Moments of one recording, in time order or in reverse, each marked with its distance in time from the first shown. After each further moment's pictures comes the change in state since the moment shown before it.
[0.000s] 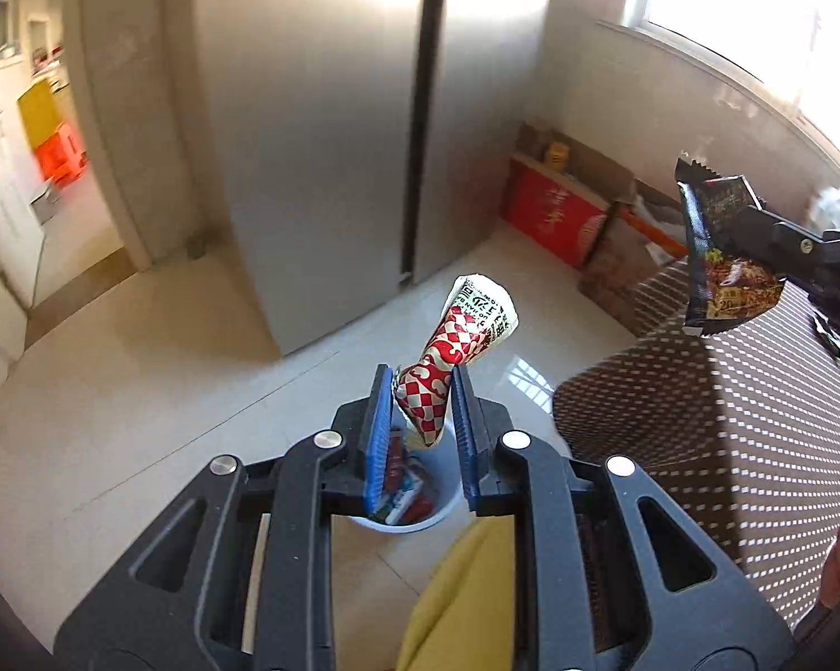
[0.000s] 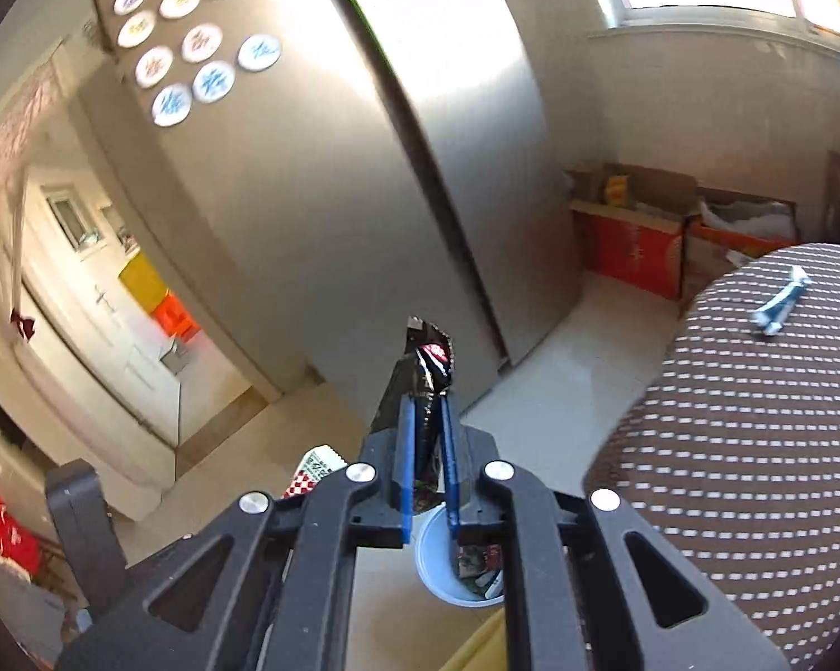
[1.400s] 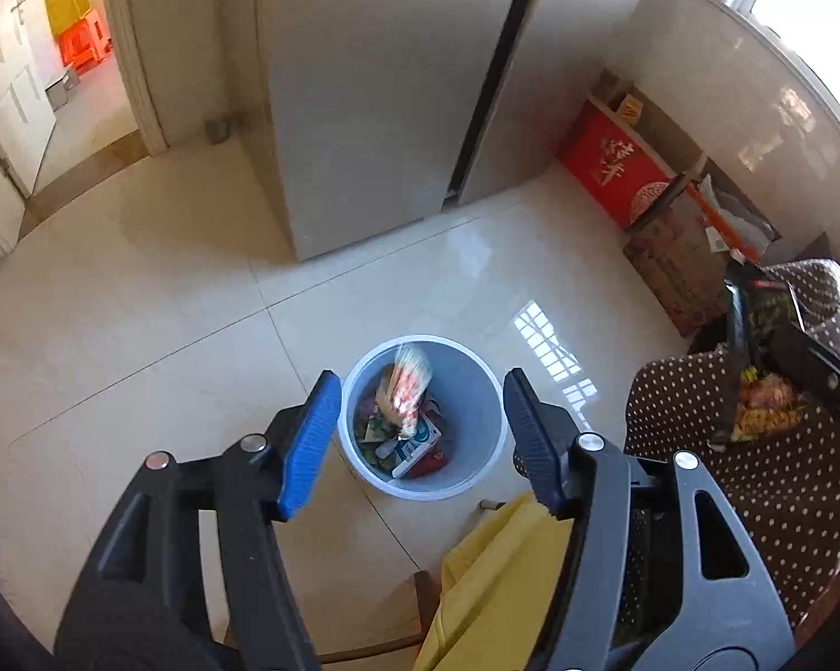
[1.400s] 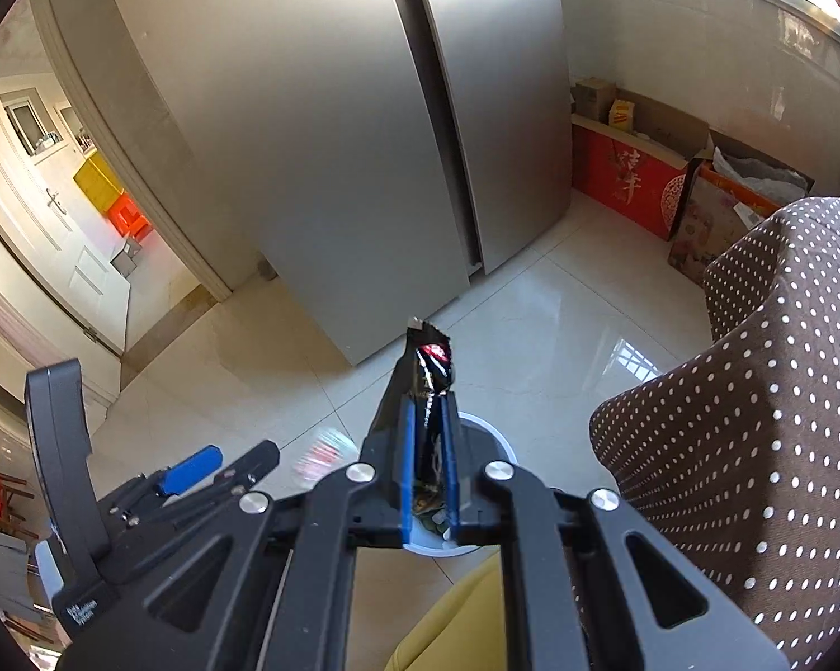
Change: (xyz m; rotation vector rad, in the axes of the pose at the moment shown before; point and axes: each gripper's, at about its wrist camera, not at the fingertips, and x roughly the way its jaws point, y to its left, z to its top) left arm 0.110 0.076 -0.016 -0.178 0.222 0.024; right arm 0.121 0.021 -0.045 -0.081 0.252 -0.127
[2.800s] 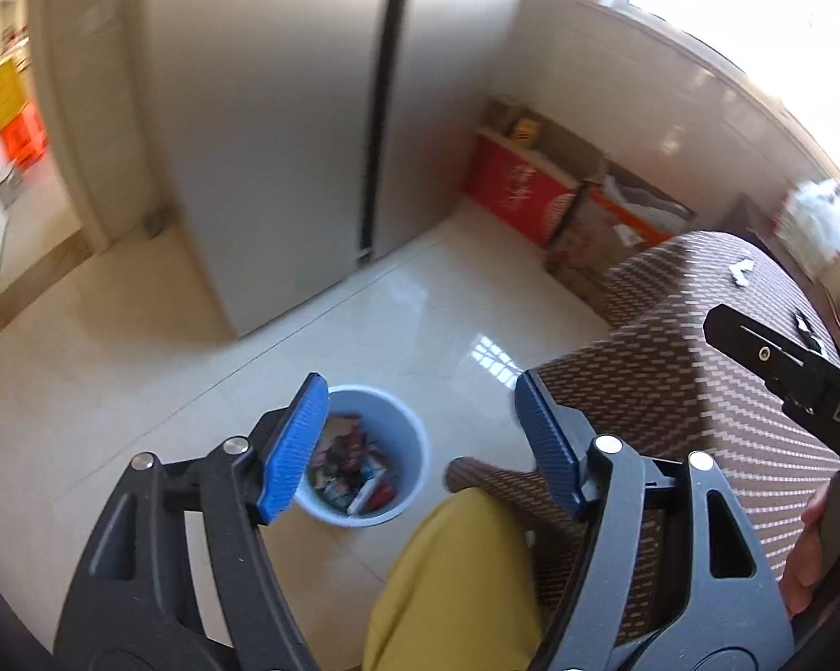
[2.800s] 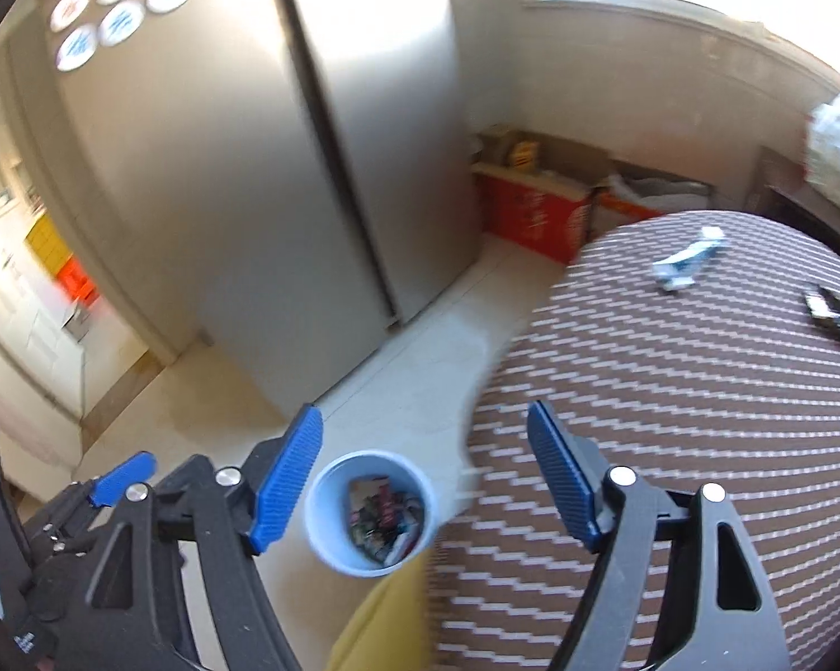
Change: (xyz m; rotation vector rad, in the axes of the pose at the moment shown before) left arm -0.082 -0.109 -0.008 0.226 -0.142 -0.153; right arm -0.099 -0.094 0.001 0.115 -0.149 -0.172
